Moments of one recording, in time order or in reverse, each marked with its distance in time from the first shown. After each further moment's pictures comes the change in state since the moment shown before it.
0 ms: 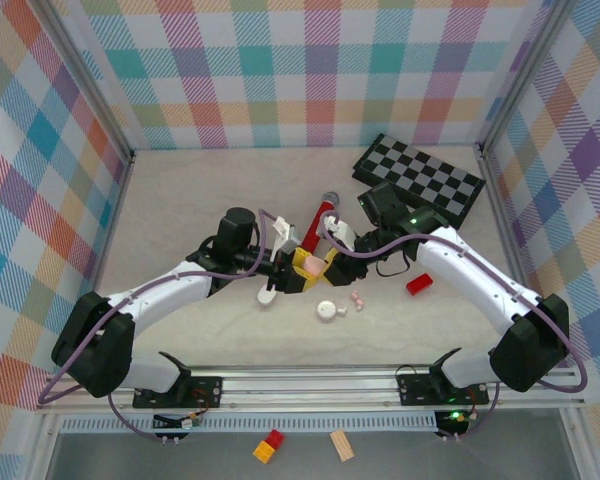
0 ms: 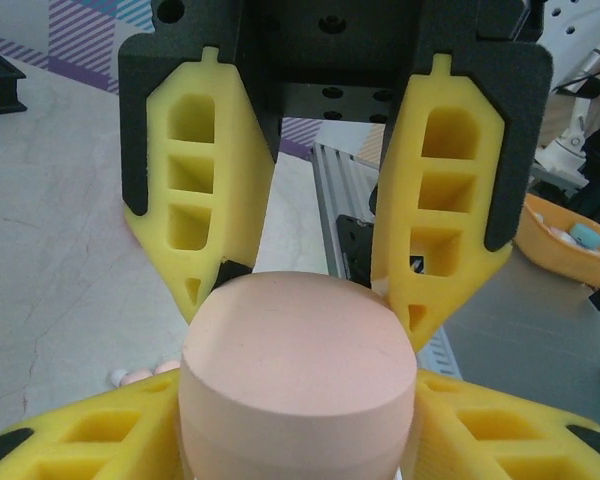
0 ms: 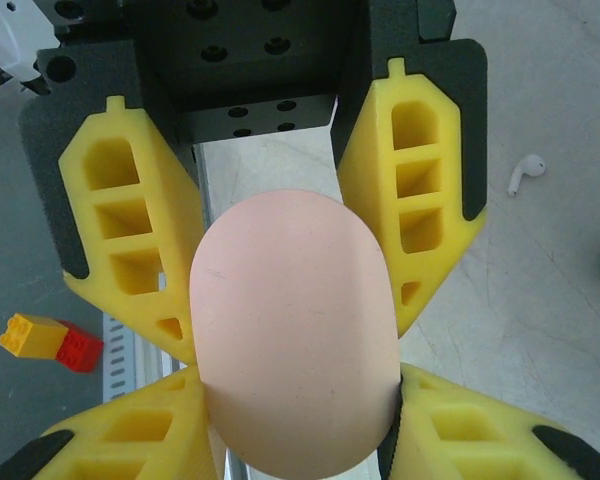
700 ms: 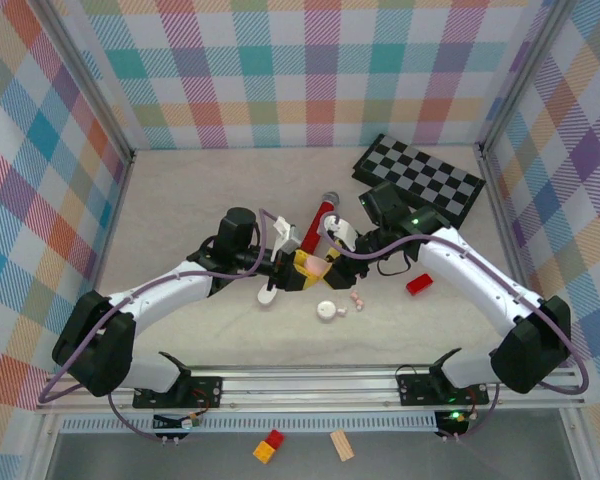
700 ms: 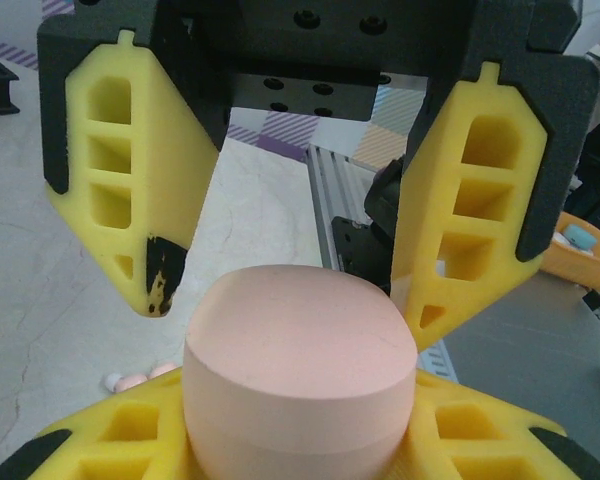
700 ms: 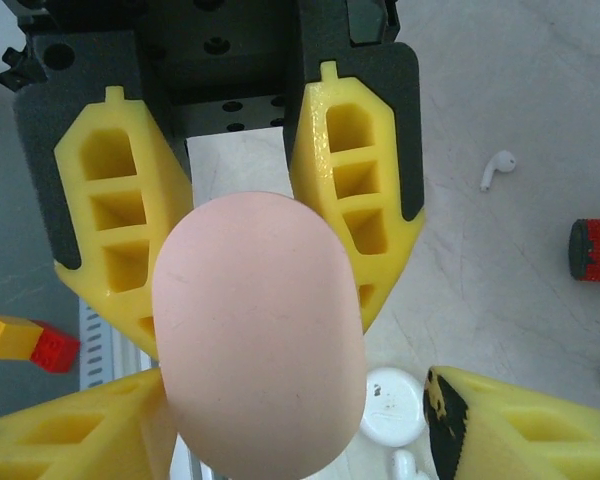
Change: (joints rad) left arm -0.002 0.005 0.000 0.019 0.010 -0.007; right arm 0.000 -0.013 0.000 0.008 0.050 -0.004
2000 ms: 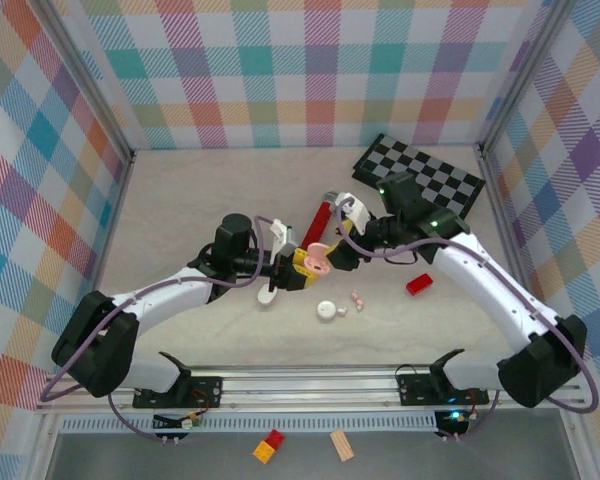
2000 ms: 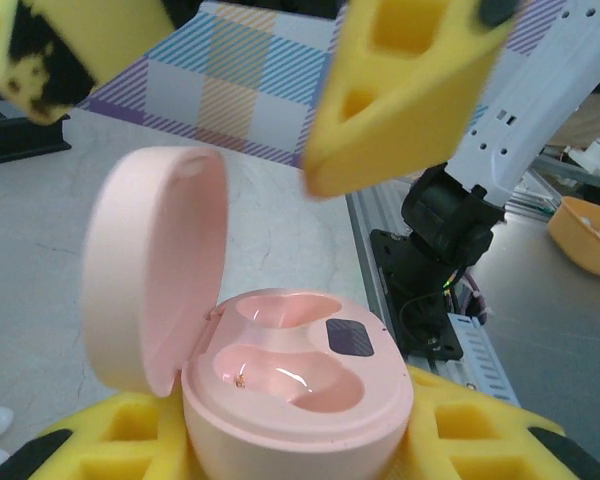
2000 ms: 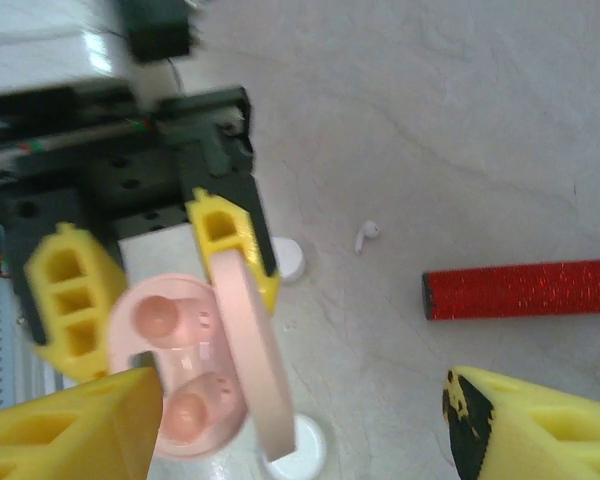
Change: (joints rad) left arm 0.000 -0.003 -0.081 0.188 -0.068 -0.013; right arm -0.066 -0.101 -0.010 0.170 0.087 0.093
